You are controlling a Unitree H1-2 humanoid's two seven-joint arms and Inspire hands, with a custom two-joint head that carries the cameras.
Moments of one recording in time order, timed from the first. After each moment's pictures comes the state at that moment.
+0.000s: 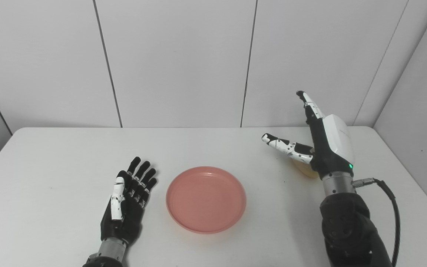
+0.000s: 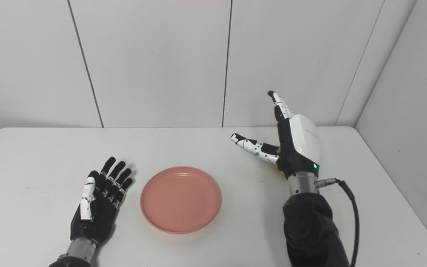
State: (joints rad) left arm -0.27 -0.01 0.14 0.14 -0.44 0.10 -0.20; right arm -0.43 -0.16 0.04 -0.27 -0.76 0.38 0.01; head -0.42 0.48
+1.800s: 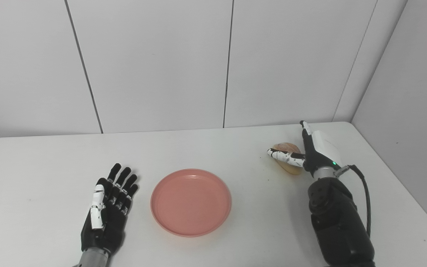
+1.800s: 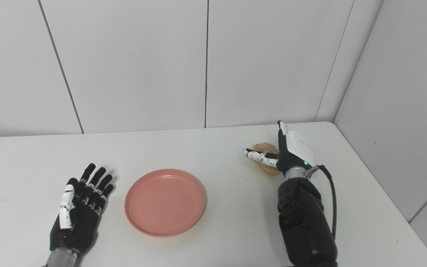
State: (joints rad) left arm -0.27 0.00 0.15 0.12 -0.46 0.14 -0.20; right arm -0.55 -0.19 -0.09 0.15 -0.91 0.47 0.12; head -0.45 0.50
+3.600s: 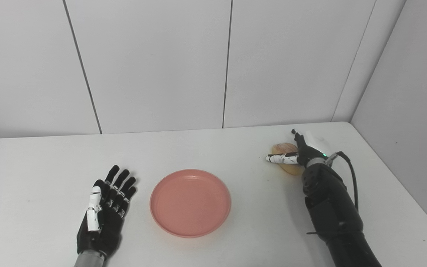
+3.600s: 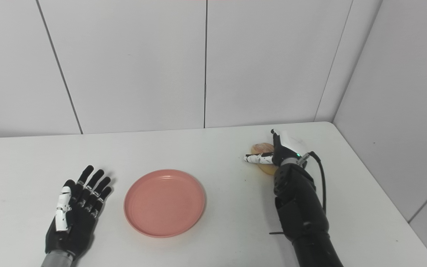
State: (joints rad) left arm -0.26 0.02 0.15 0.09 -0.46 0.18 -0.19; right arm -0.69 -0.22 -0.11 0.44 -0.94 0.47 0.18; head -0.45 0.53
